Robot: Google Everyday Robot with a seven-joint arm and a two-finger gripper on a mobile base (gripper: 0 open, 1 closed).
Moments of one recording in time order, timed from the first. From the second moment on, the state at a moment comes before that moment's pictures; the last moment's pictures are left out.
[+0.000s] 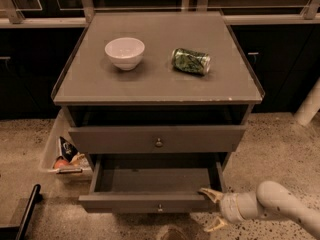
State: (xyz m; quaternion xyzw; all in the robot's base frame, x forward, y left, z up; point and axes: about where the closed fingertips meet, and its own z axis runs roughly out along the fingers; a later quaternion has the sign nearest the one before) arm 0.424 -0.189 0.401 -0.70 0.60 0.18 0.34
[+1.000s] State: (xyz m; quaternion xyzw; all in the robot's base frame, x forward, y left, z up) arm 0.373 -0.201 0.413 -0.71 0.59 0.18 0.34
